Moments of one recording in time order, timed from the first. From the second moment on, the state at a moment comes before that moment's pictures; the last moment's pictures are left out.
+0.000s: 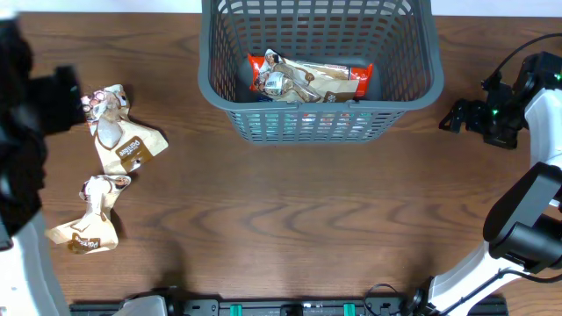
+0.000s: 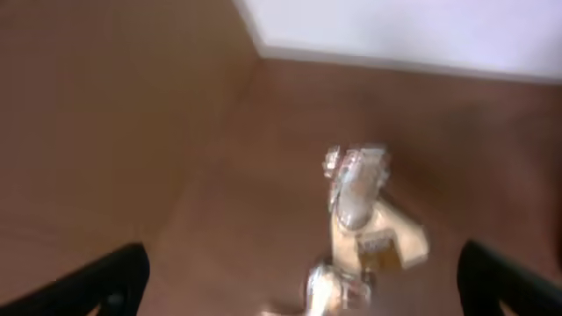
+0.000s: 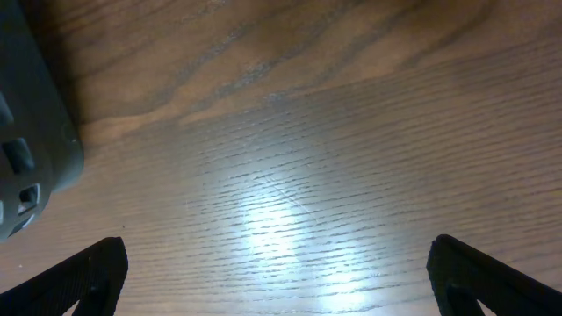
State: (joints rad) left arm 0.17 1.36 2.06 -1.42 -0.37 0.04; right arm -0.42 1.94 1.59 -1.09 -0.21 -0.12
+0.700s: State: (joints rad) left arm 0.28 1.99 2.06 -1.27 -0.16 -0.32; right arm -0.42 1.94 1.59 -1.09 -0.21 -0.13
